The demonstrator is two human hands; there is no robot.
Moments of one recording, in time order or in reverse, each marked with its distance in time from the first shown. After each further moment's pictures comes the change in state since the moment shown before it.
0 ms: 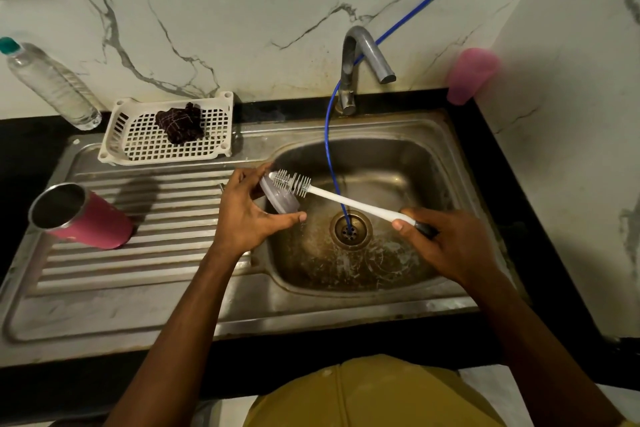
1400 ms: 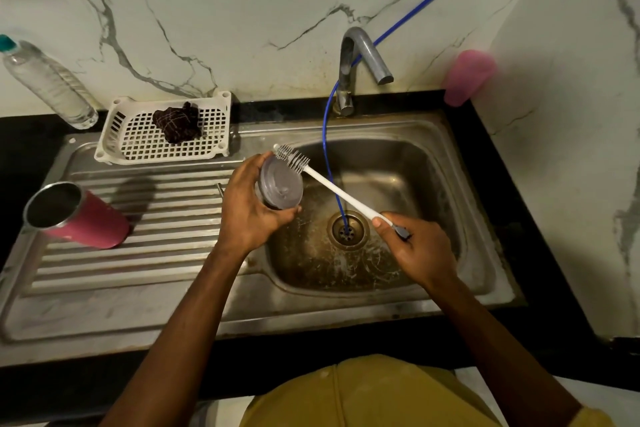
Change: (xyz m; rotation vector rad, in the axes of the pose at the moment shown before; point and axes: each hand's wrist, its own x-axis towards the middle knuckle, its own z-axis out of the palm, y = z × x) left_hand 0.004 0.013 0.003 0.035 0.019 0.017; right_hand -0.007 -0.009 0.047 0.166 -0.088 0.256
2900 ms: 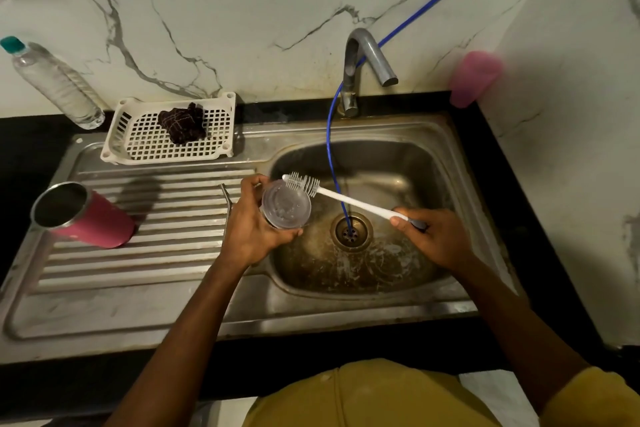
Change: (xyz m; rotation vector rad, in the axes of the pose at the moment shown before) left_hand -0.018 -0.025 0.007 -0.153 -0.138 -0.195; right_hand 0.033 0.048 -0.010 -0.020 -0.005 -0.212
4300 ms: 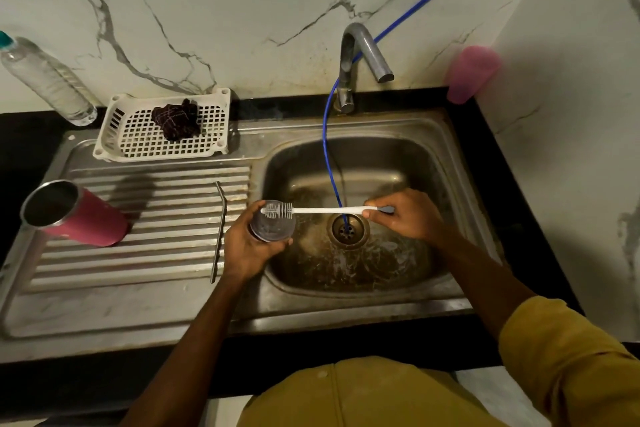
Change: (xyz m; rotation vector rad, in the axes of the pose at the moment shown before) left_hand -0.017 -0.067 0.031 -0.131 0.126 -0.097; right_hand 0.051 0.021 0.027 -0.161 -0.290 -0.117
